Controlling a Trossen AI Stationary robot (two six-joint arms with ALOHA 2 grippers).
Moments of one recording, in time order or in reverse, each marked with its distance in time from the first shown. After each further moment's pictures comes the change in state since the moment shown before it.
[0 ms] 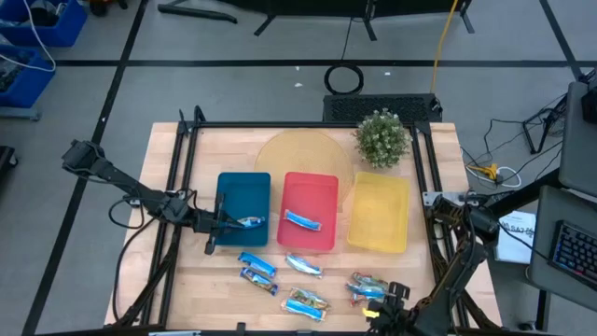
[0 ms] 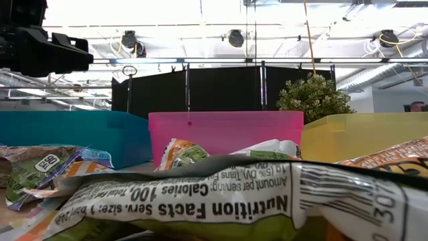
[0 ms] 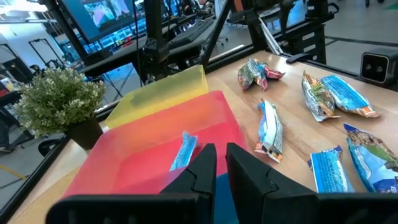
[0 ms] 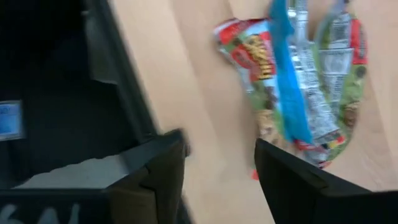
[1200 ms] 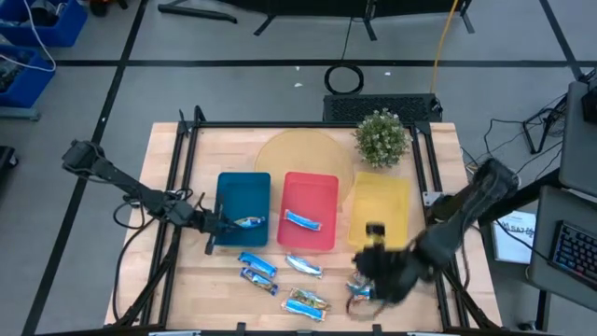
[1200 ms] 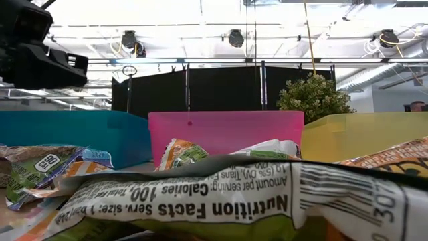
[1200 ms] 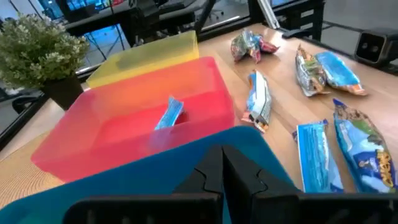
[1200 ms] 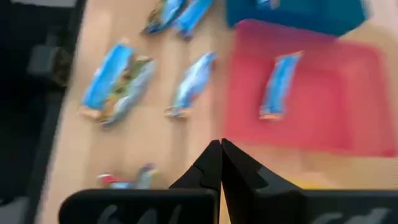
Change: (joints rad) left arm -0.002 0.000 0.000 -0.123 0.002 -0.147; right arm -0.252 -0.426 -0.153 0.152 0.292 -0.752
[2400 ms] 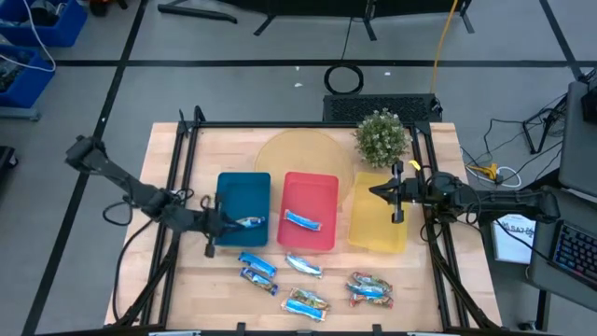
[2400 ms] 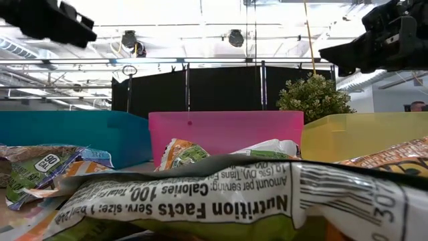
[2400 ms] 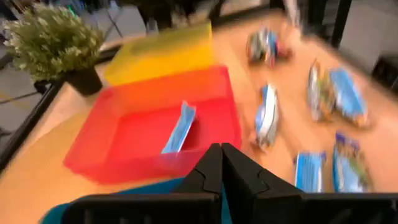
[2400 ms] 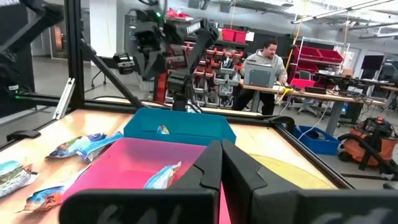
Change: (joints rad) left arm -0.084 0.037 0.360 -0.471 -0.150 -0.156; right arm -0.894 -1.252 -1.421 1.352 -0.579 -0.713
